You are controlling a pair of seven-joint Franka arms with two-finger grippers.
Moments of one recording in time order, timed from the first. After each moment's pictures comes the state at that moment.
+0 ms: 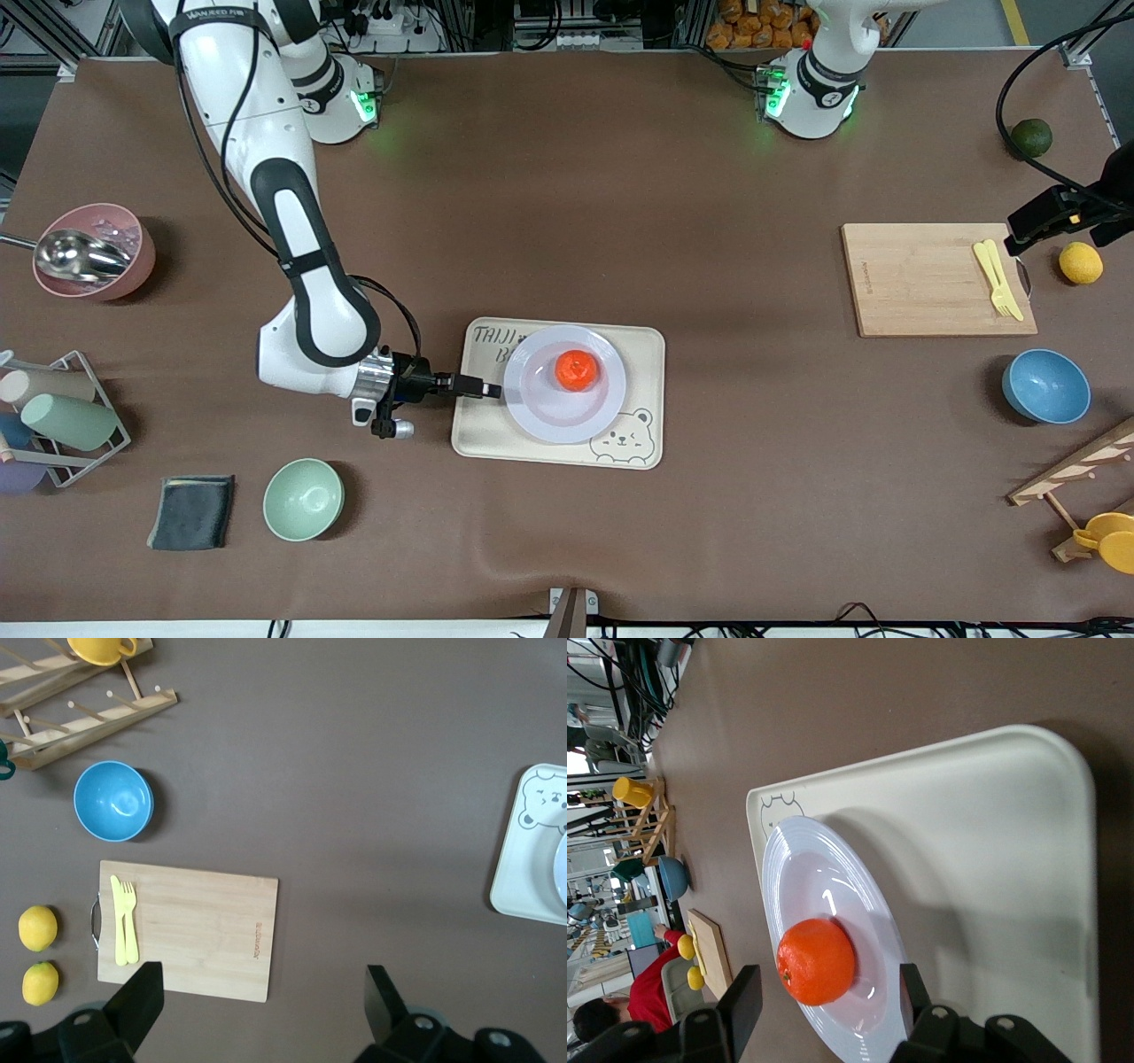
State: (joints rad) left arm 0.03 0.04 -0.05 -1.46 0.04 1.53 -0.12; right arm 0.43 0.74 -0.17 -1.60 1.32 2.10 -0.40
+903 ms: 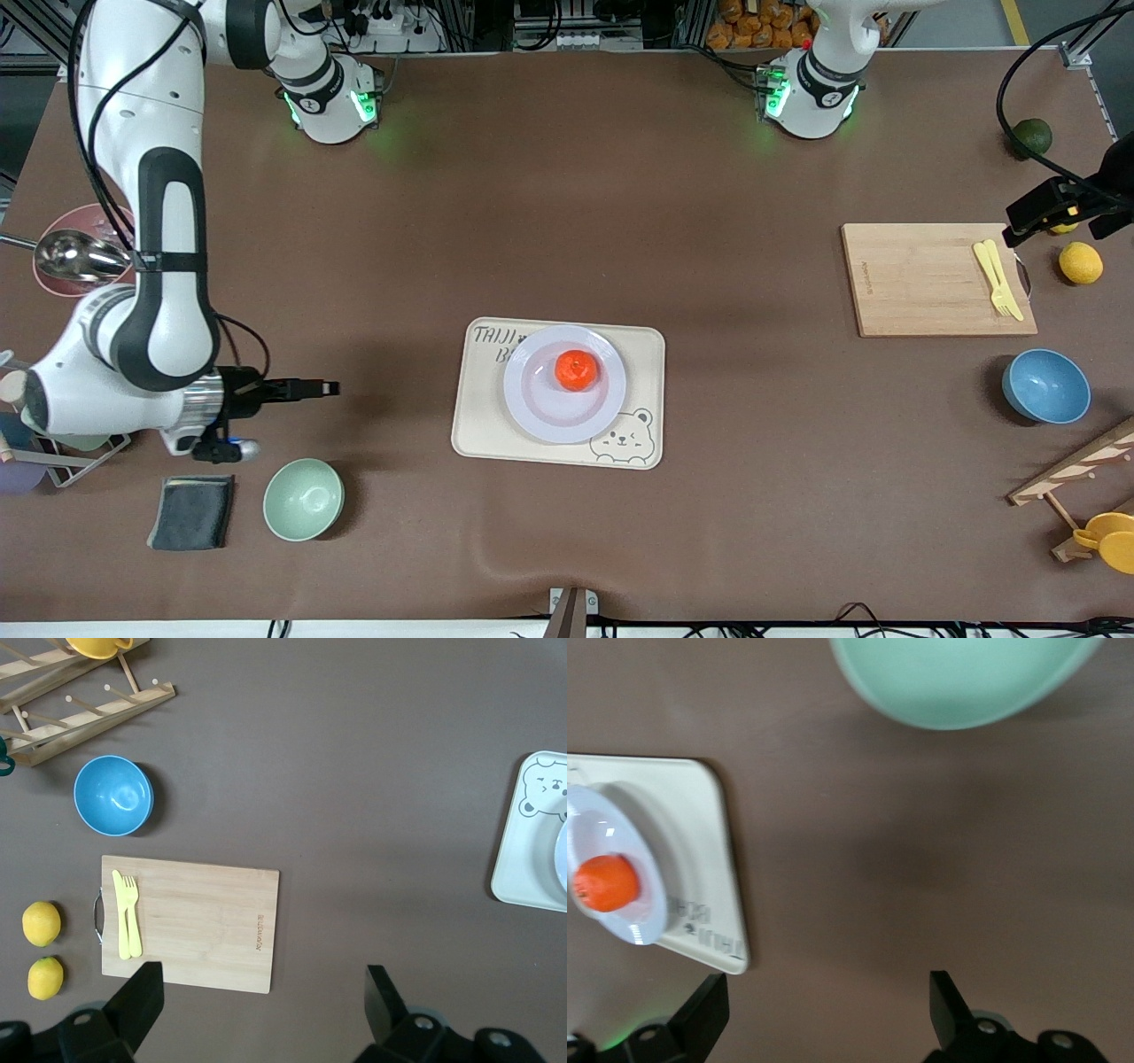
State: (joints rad) left arm 0.03 0.03 -0.05 -1.46 0.04 1.52 -0.09; right arm 0.37 0.73 -0.56 -1.39 0.78 1.65 -0.33
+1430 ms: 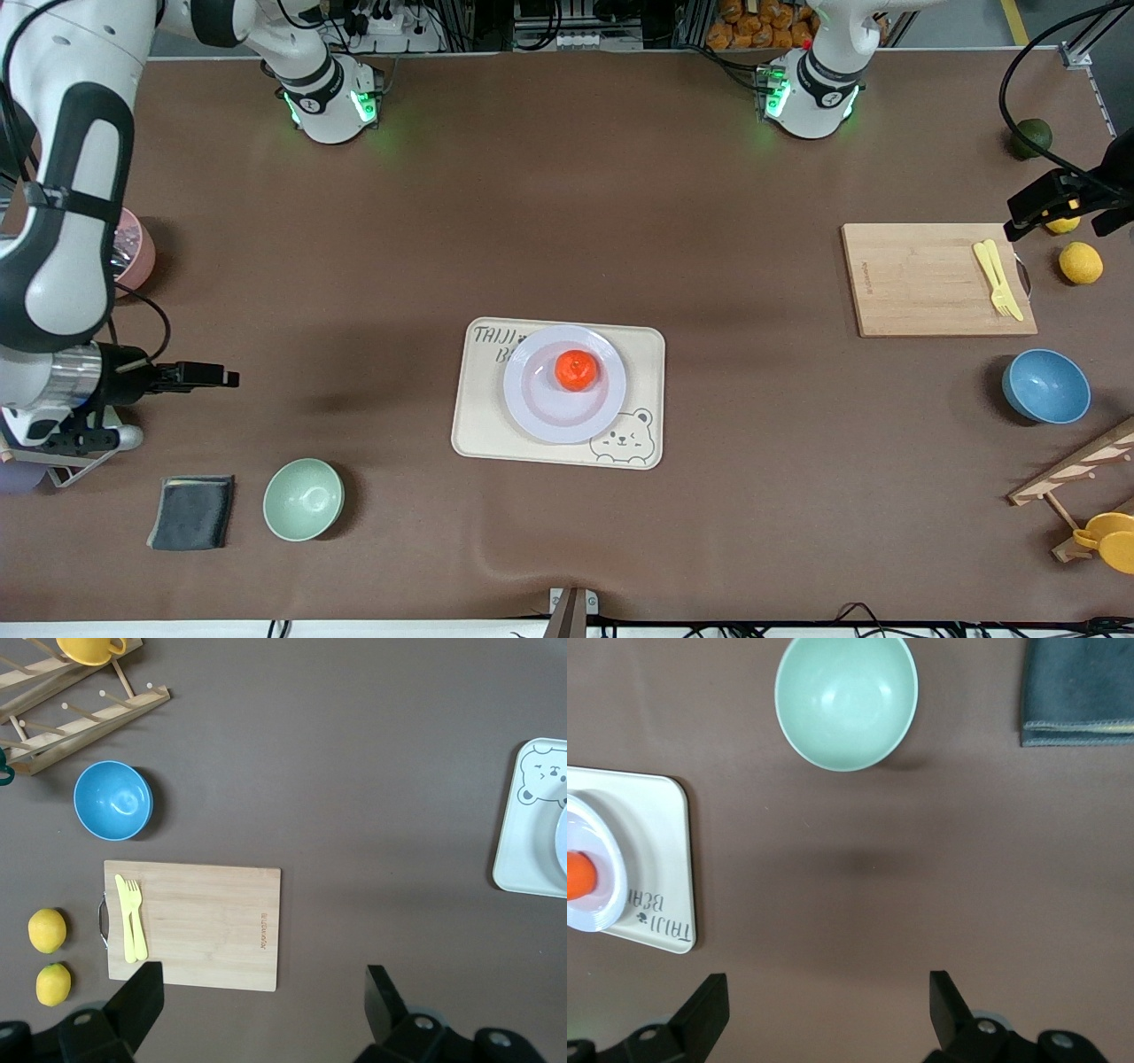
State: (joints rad) left arm 0.03 0.03 -0.05 -1.46 0.04 1.51 -0.06; right arm 0.37 0.62 -0.67 -1.32 0.64 1.59 -0.36
